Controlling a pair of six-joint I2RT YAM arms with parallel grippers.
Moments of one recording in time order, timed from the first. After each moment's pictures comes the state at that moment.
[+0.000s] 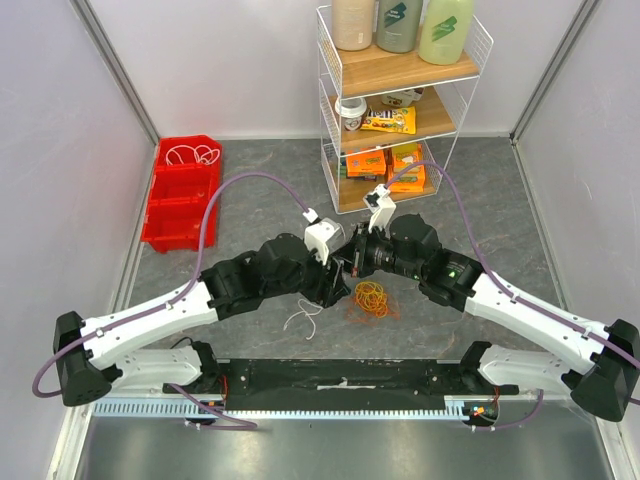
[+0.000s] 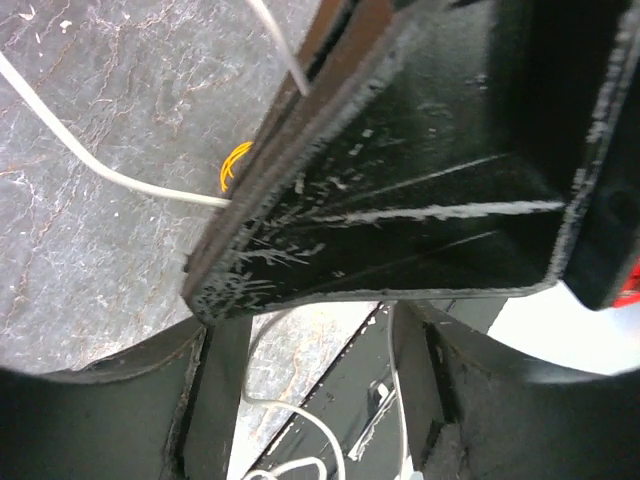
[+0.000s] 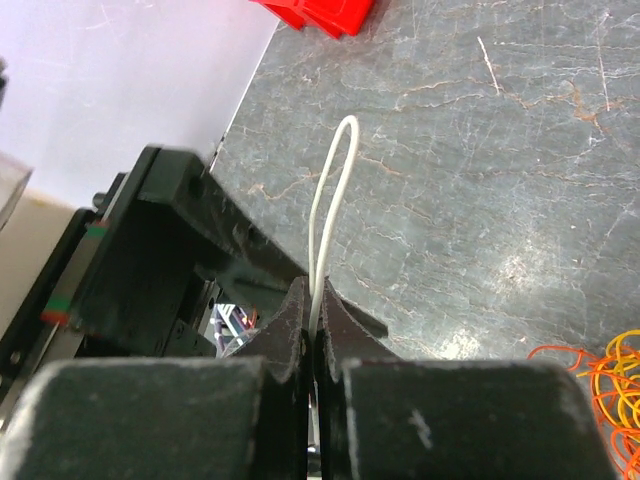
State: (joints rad) left arm -1.05 1.09 0.95 -0.39 0.01 -0.39; right arm 0.89 1.10 0.90 -0.14 -0.15 0.74
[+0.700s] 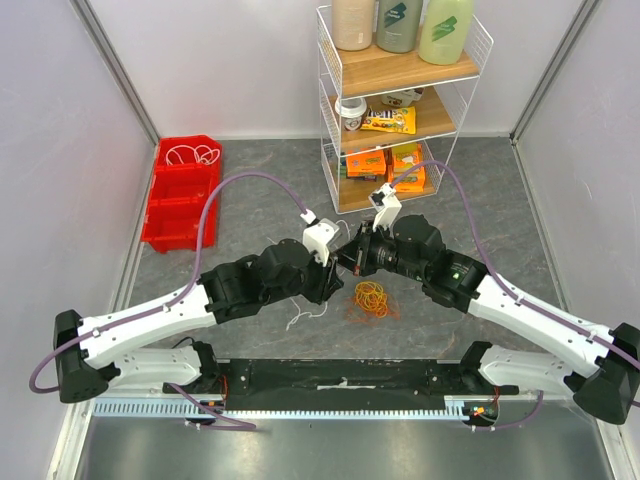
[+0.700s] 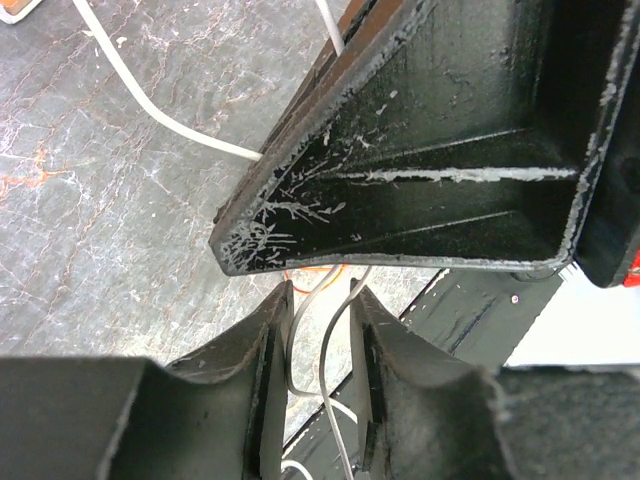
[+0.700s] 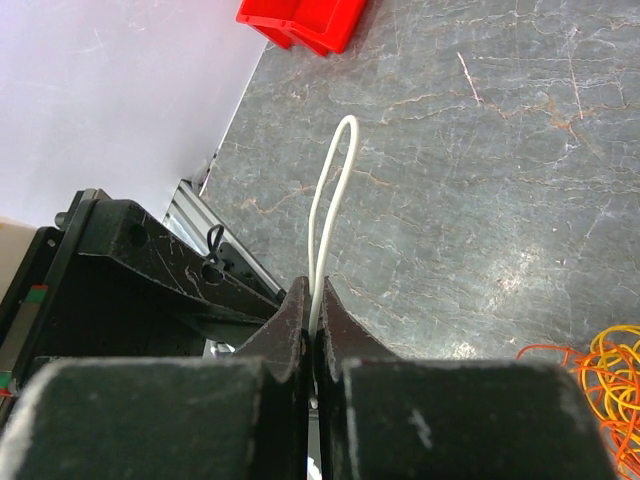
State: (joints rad) left arm -1.13 1.09 0.97 -0.42 -0.16 -0.39; right arm 0.89 1.07 0.90 -0.15 -0.10 0.75
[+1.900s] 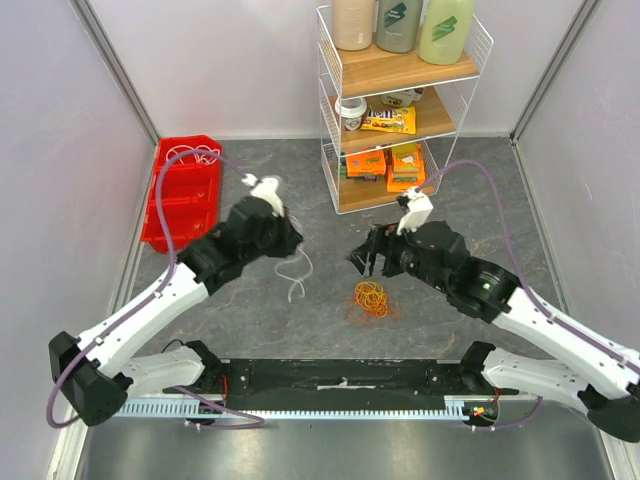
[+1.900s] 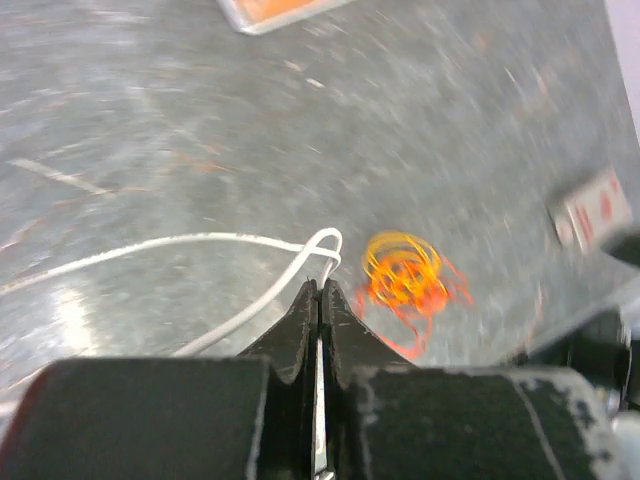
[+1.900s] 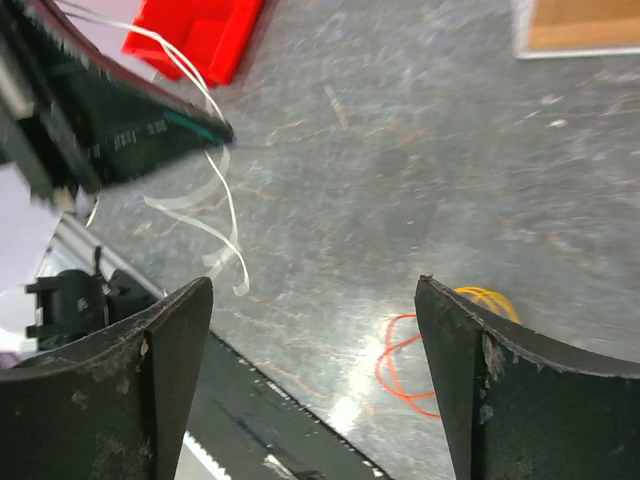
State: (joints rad) left arm -0.81 1.09 1.01 -0.48 -0.10 -0.52; right arm 0.88 0.96 0.92 -0.35 0.10 0.62
